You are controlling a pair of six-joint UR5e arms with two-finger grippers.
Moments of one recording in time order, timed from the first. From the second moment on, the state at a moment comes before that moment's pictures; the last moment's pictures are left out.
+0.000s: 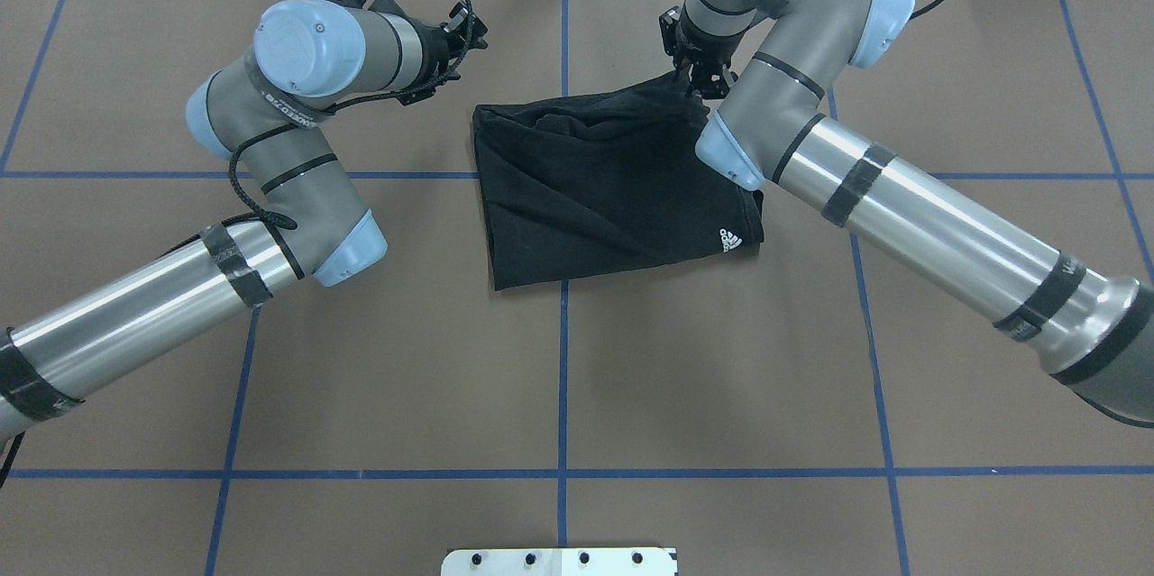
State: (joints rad) left arm -0.76 -2.34 -1.21 -2.40 -1.64 -1.83; right arm 0.86 -0.65 1.08 -1.29 2.00 1.87
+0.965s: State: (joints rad) left arm -0.80 -2.24 -1.38 -2.38 -1.76 -1.61; right arm 0.93 -0.76 1.29 -1.46 2.10 1.56
